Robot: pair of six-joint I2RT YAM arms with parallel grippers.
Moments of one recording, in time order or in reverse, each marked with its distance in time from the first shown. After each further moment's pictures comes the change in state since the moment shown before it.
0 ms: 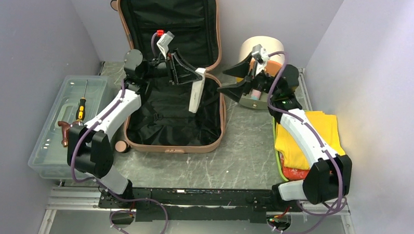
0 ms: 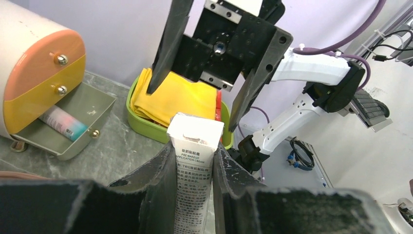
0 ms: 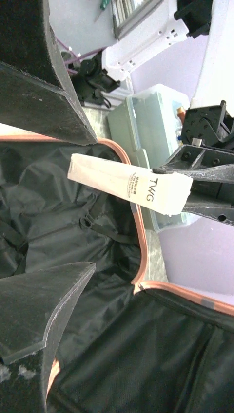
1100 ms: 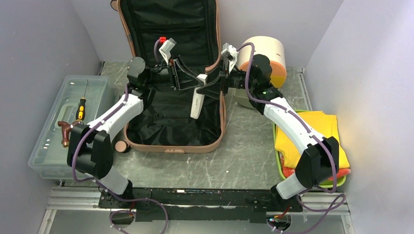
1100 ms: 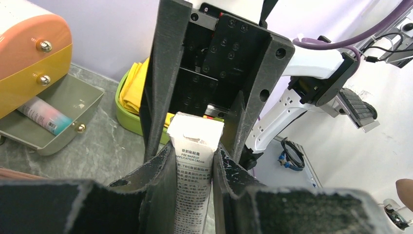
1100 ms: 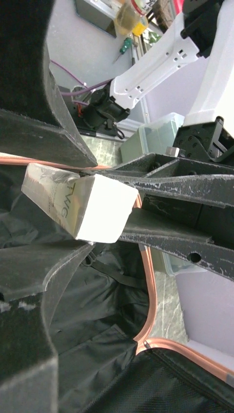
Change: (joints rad) left arm -0.026 -0.014 -0.111 0.131 -0.021 -0.074; right arm 0.210 0.190 0.217 -0.261 0.035 -0.091
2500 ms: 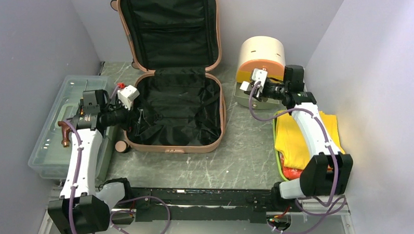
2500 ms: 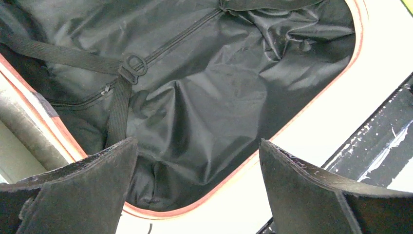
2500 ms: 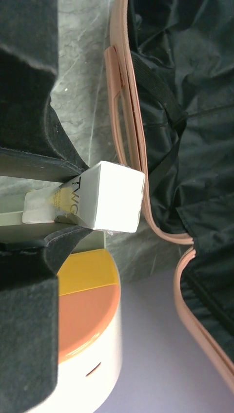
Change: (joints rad) left arm 0.491 -0.543 -0.229 -1.632 -0.404 1.364; right arm -0.408 -0.166 -0.136 -0.620 0.142 -1.164
